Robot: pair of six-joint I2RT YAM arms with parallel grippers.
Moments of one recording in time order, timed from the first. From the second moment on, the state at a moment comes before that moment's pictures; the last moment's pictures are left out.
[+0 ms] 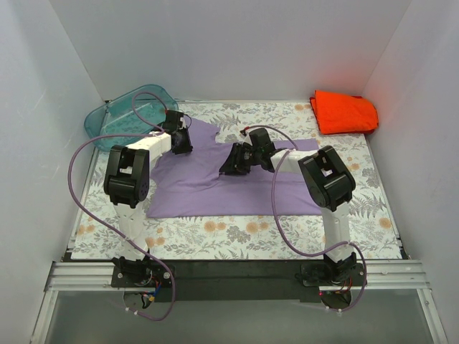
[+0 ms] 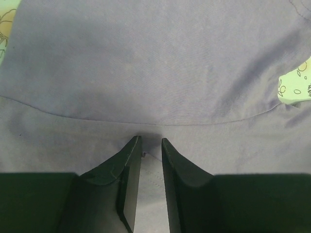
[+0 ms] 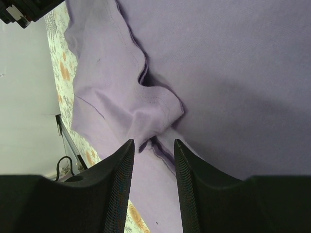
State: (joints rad) left arm -0.21 2.09 1.45 -0.28 -0.03 -0.37; right arm 0.56 2.10 1.27 0.14 -0.60 0.80
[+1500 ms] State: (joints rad) left arm -0.21 2.03 1.45 -0.33 -0.09 -0.33; right arm 0.57 2.18 1.33 0.17 -0.59 0.89
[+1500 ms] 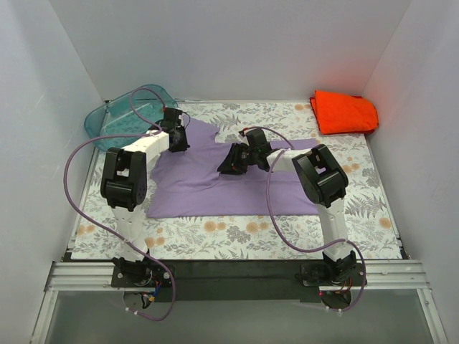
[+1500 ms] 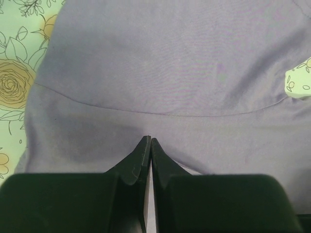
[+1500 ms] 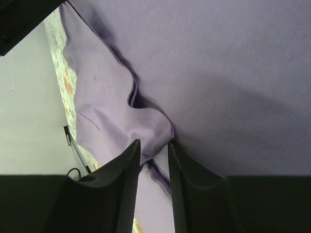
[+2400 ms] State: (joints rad) left arm -0.21 2.00 1.47 -0.34 -0.18 -0.33; right arm 0.57 2.22 1.43 0.17 -0.58 0.75
